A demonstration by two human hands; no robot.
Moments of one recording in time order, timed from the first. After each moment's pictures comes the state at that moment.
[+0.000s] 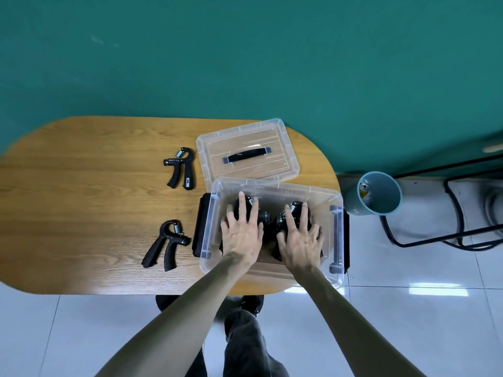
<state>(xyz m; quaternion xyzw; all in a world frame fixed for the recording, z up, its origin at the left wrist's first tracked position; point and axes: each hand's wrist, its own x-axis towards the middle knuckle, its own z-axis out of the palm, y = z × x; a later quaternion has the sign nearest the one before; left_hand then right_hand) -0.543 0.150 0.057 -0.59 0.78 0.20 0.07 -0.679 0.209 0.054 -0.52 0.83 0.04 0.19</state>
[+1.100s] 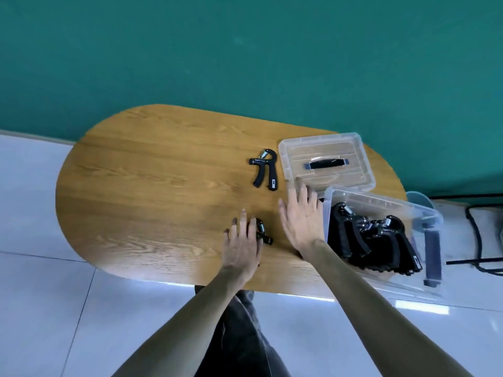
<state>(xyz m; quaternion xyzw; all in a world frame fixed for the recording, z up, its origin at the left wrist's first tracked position) -0.263 0.114 0.054 -0.56 0.78 0.24 0.12 -0.424 0.080 0.104 -0.65 0.75 0.03 0.06</state>
